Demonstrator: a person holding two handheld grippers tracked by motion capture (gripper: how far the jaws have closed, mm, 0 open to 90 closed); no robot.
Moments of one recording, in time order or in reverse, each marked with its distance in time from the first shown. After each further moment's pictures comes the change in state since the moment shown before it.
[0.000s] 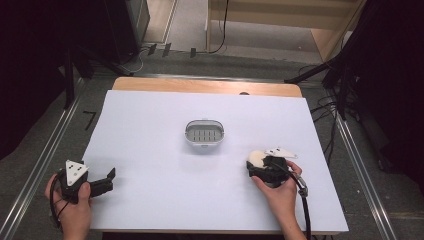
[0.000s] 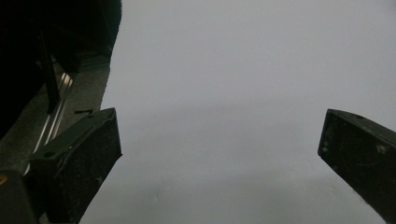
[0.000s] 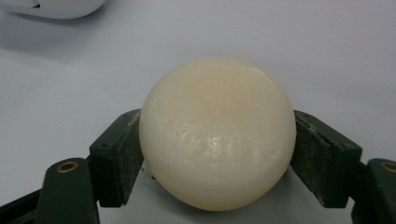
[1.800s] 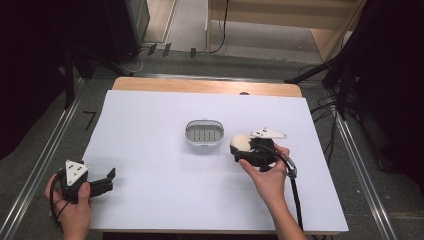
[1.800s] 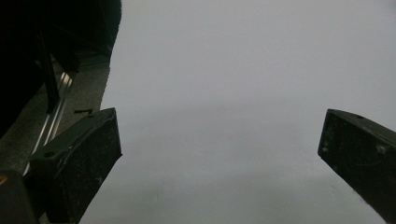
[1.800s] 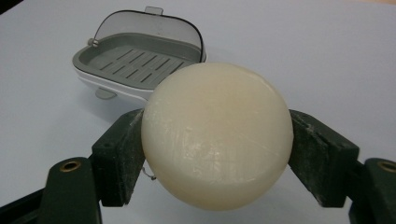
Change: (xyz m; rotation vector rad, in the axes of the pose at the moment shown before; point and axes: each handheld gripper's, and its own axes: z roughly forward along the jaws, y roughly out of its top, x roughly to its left) left arm 0.000 0.000 0.000 0.002 -0.002 -0.001; right arm 0.039 0.064 -0.009 -0.072 0.151 -0.049
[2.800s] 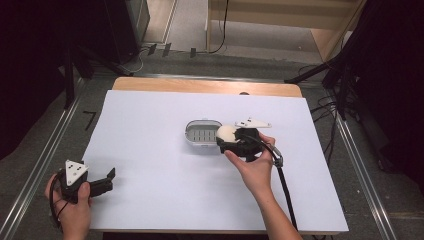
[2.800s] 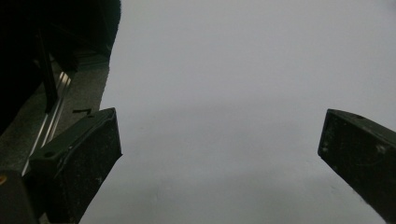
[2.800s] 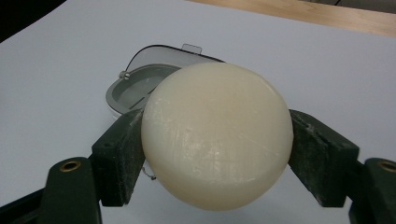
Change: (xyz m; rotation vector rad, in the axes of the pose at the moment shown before) left arm 0.001 0.000 0.000 -0.001 -0.005 -0.004; right arm 0.029 0.031 0.019 -0.016 0.027 -0.041
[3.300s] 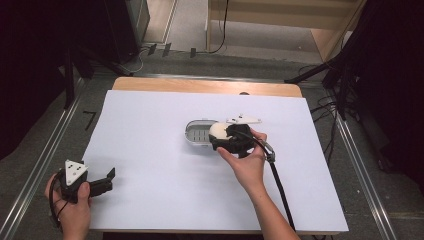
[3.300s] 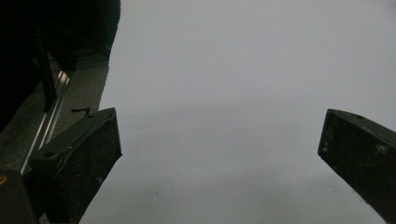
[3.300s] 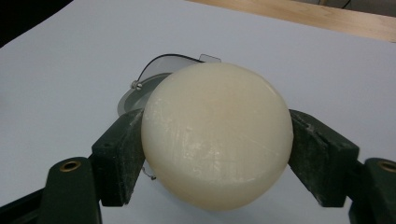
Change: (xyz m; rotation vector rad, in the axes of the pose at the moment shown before) left arm 0.001 0.000 0.000 0.001 -0.001 -0.004; right arm 0.012 0.011 0.015 0.012 0.014 -0.017
